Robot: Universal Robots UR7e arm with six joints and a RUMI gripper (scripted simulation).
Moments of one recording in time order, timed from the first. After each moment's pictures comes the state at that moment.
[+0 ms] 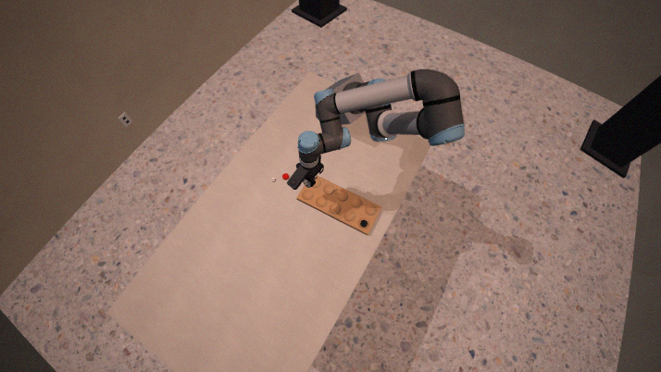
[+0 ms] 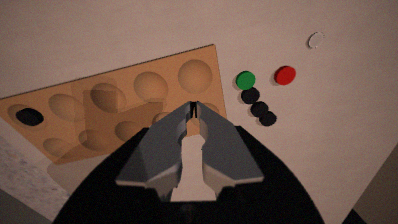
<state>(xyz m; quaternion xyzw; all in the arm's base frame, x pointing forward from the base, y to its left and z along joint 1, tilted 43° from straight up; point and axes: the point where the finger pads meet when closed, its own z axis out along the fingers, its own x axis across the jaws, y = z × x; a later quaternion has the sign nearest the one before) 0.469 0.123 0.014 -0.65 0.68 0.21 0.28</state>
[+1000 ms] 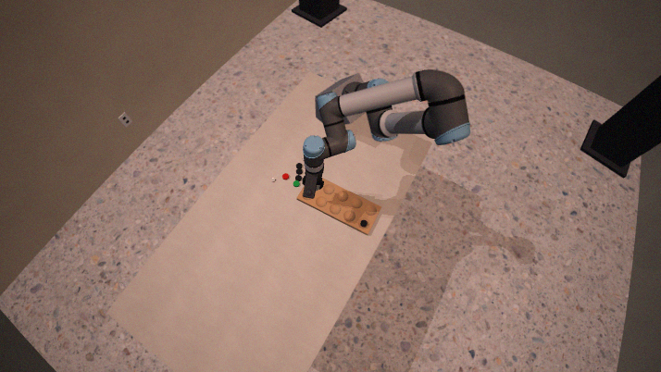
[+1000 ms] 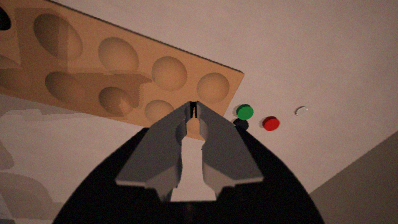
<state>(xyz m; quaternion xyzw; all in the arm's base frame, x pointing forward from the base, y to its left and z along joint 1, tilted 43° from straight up) 0.470 0.150 0.039 -0.81 0.47 0.12 0.32</state>
